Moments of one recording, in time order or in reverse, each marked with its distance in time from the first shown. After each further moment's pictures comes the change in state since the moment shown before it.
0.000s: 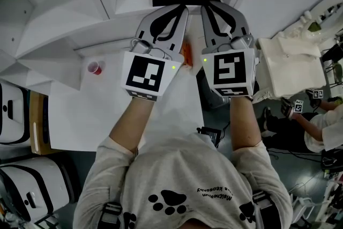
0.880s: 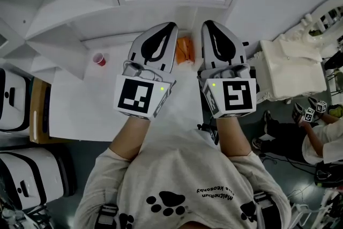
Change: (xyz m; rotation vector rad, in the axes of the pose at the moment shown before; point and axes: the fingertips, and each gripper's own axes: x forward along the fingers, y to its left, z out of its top) left arm -0.086 -0.031 0.008 -0.087 0.007 0.089; right arm -0.086 0.034 0.011 0.472 -0.228 -0.008
